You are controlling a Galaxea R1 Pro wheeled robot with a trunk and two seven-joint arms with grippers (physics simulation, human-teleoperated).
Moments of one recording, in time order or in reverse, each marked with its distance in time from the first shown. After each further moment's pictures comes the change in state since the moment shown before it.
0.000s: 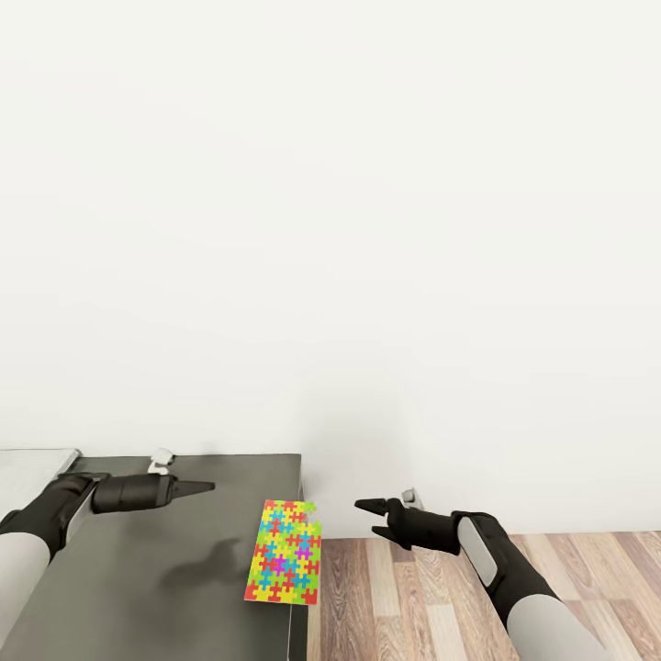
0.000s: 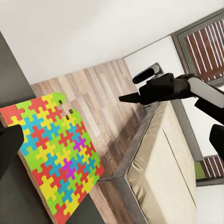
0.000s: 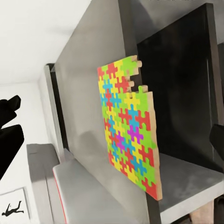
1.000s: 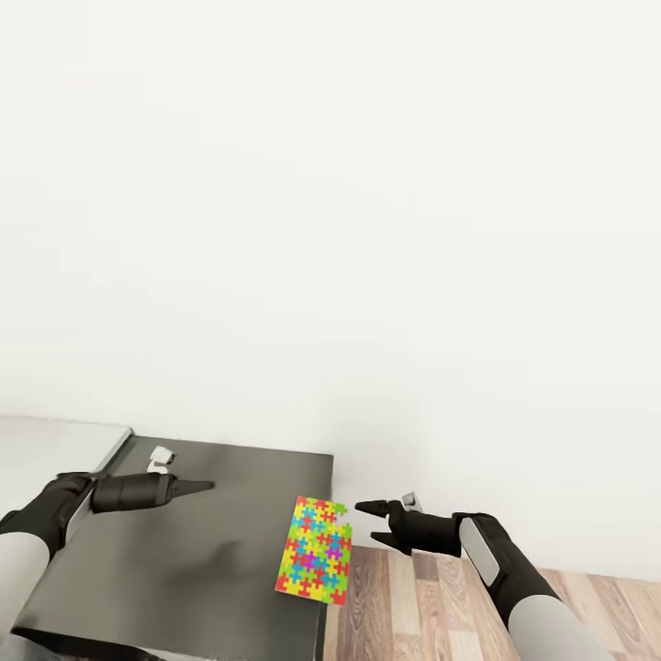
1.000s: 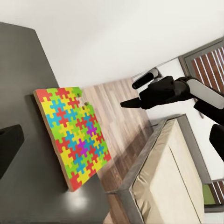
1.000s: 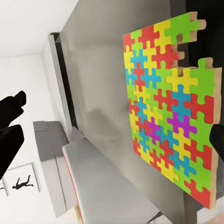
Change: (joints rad) left arm 0.000 0.001 0.003 -0.002 0.005 0.003 0.000; right arm 0.000 -0.002 -0.012 0.006 -0.017 0.072 0.000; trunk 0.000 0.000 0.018
